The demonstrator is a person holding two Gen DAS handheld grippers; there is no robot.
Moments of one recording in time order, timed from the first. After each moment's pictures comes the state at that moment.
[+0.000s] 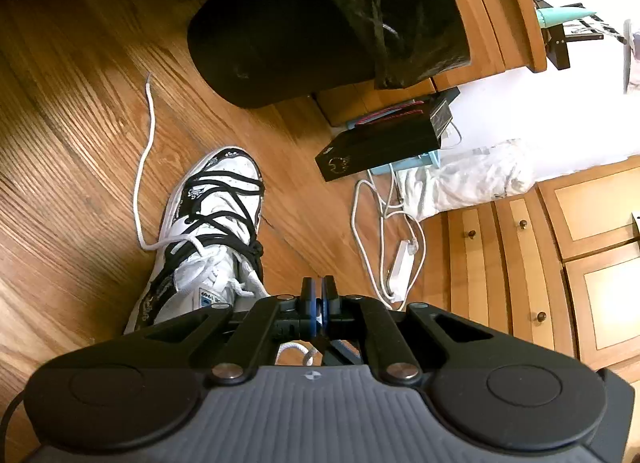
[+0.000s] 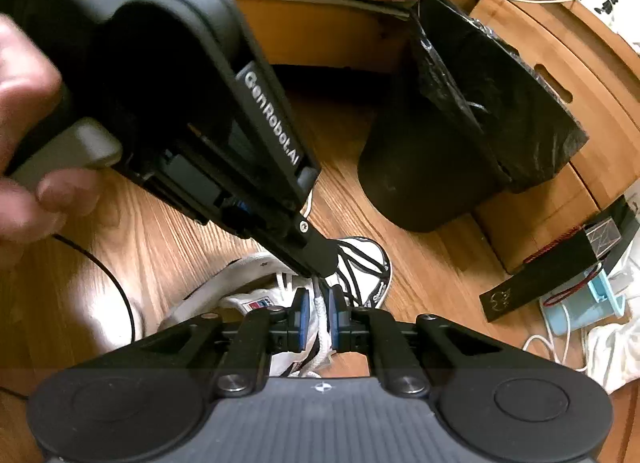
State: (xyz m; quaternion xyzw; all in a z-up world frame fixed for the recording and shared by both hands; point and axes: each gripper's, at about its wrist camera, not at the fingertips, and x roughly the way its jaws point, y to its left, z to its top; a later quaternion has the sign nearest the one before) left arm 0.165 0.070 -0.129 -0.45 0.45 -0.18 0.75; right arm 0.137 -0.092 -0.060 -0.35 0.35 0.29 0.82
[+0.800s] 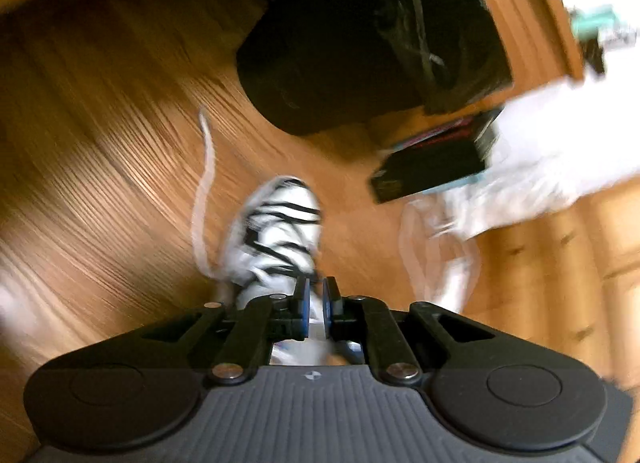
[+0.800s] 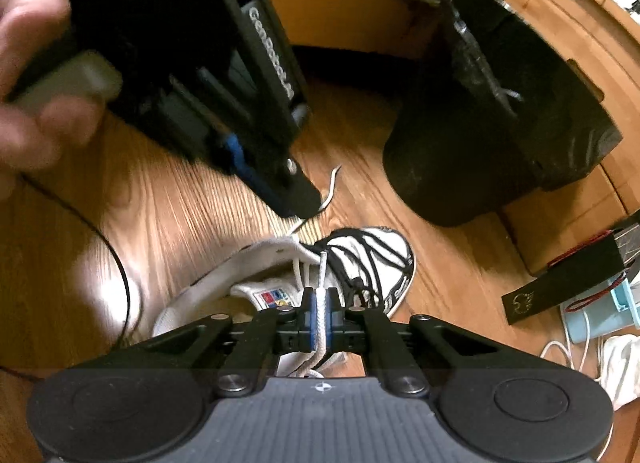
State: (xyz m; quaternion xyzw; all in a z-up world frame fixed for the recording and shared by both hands) left arm 0.168 0.085 -0.124 -0.36 0.48 -0.09 0.80; right arm 0.147 -0.087 -0.081 -0.37 0.37 0.32 0.79
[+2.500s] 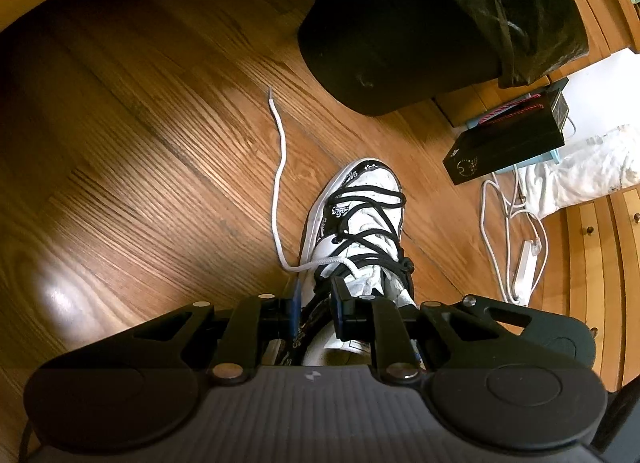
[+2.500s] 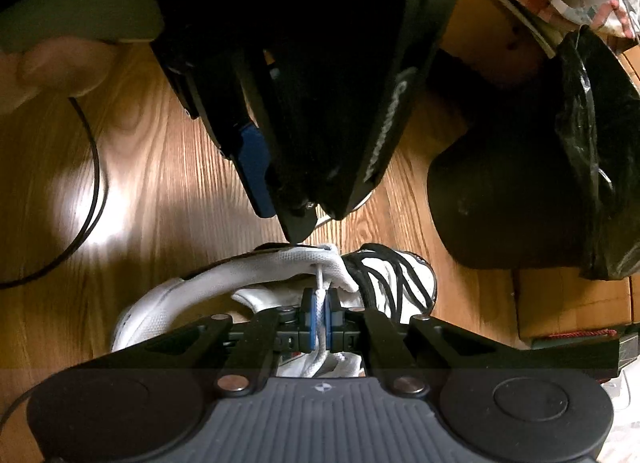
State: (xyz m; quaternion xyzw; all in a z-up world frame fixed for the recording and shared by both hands) left arm 0.174 0.087 -0.154 -0.34 0.53 -0.04 0.78; right arm 0.150 -0.036 -0.124 -0.51 0.34 0.34 0.72
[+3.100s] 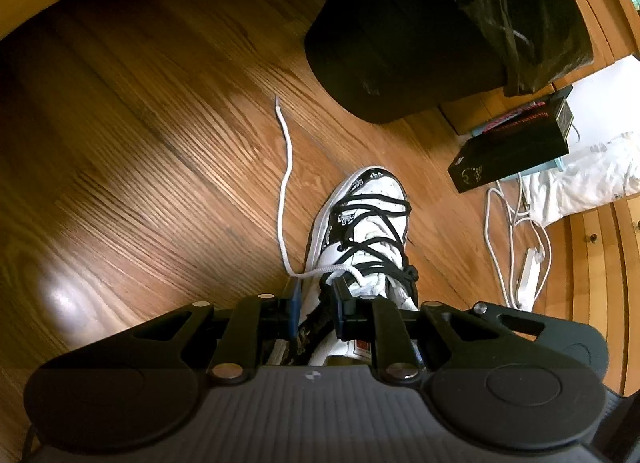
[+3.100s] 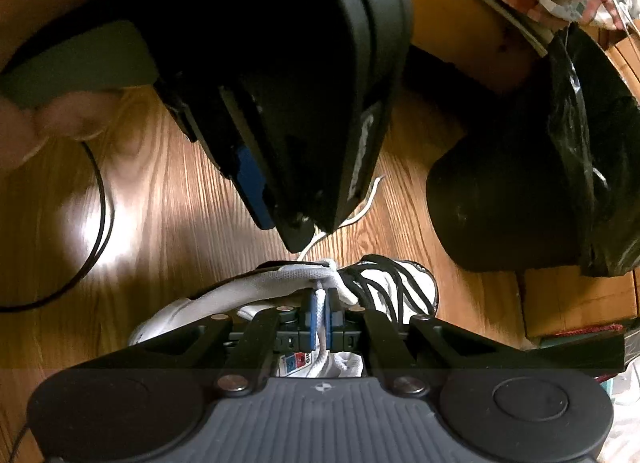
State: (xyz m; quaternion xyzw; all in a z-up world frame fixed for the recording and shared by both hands) left arm 0.174 0.089 -0.154 -0.34 0.52 -0.02 0.78; right arm 0.155 -0.028 -0.113 -0.48 0.35 0.35 0.73
